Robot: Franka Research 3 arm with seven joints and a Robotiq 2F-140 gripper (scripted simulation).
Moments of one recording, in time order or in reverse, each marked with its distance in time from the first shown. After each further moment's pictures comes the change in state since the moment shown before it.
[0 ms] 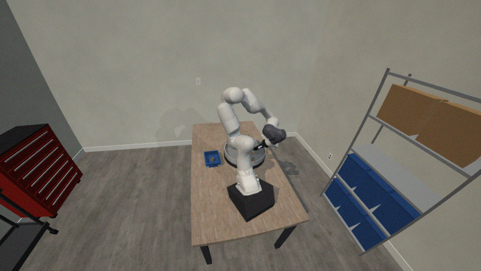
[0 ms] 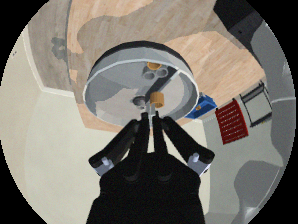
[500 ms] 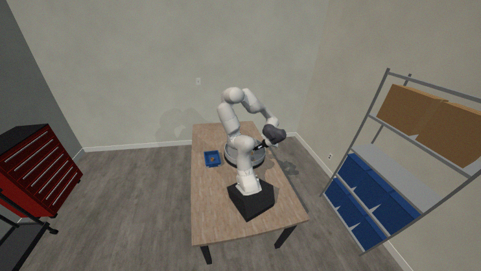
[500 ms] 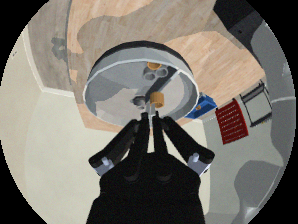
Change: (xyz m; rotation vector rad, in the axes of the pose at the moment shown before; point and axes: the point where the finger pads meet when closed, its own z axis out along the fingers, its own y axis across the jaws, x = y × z) arm 0.000 0.000 0.000 0.000 0.000 0.001
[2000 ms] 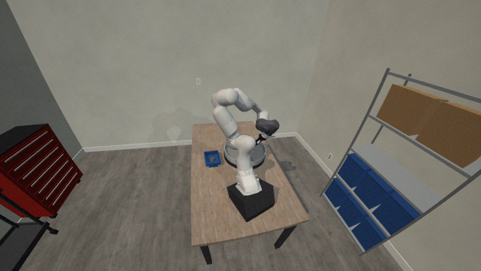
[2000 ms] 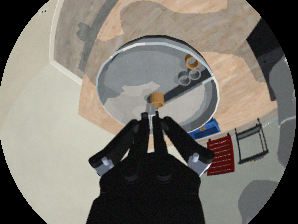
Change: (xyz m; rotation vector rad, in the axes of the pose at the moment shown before) arm -0.033 -0.052 0.024 0.043 0.172 -0.308
